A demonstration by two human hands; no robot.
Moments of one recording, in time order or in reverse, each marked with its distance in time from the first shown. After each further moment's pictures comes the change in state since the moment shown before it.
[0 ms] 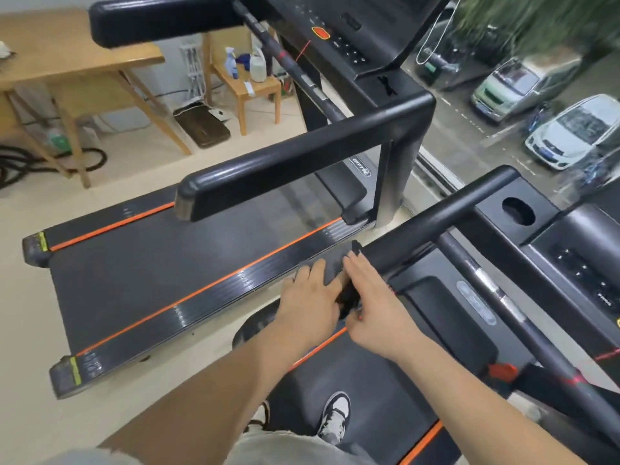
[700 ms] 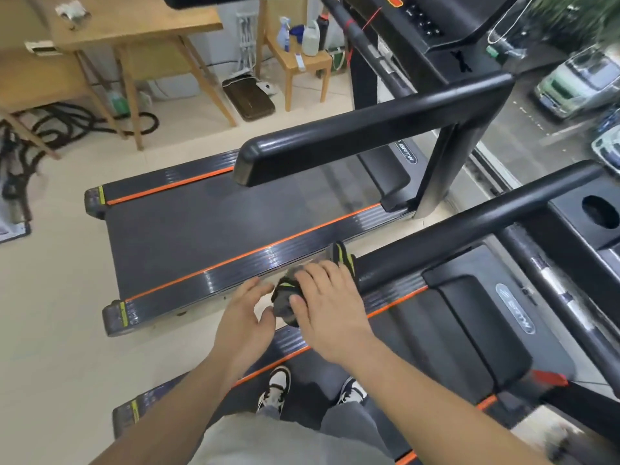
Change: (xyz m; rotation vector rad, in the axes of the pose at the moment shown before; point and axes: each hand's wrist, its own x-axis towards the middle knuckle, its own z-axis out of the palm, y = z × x) left_hand -0.146 -0.127 0.047 -0.803 0.187 -0.600; right_hand 0.009 -0.100 0.117 -0.434 -0.033 -0.287
